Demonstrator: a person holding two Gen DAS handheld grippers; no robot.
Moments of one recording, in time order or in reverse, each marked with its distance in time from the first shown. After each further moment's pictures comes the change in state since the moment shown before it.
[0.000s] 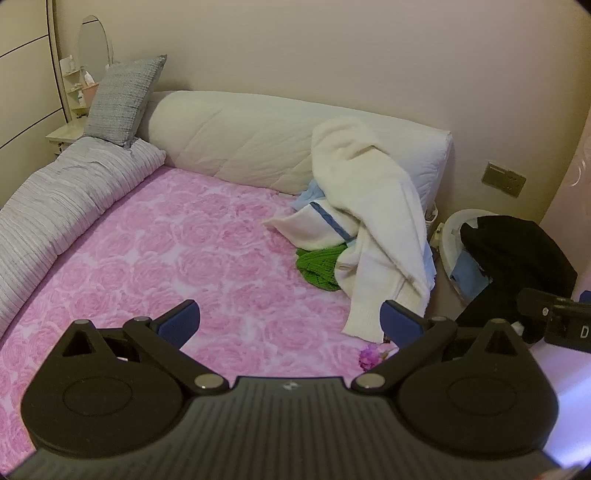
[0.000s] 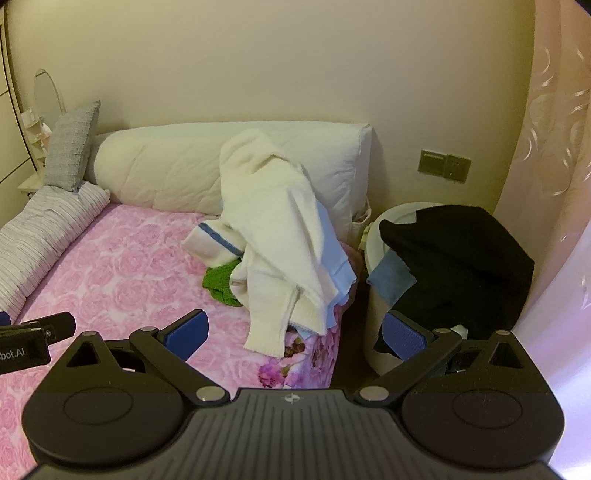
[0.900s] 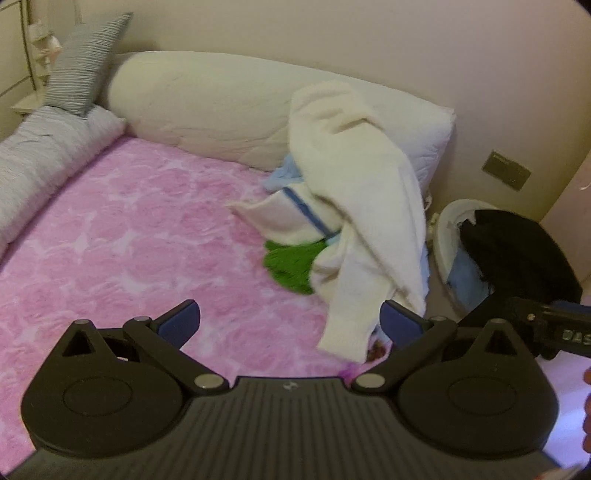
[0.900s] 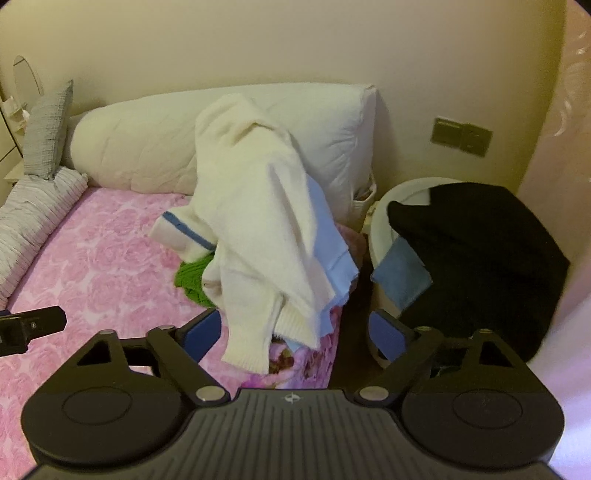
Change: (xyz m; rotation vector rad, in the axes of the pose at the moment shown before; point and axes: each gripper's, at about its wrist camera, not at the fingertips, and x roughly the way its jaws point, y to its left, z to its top) left arm 0.138 -0.023 0.051 -0.044 0.113 -0.081; right arm 0.135 -0.030 0.043 0.026 0.120 0.019
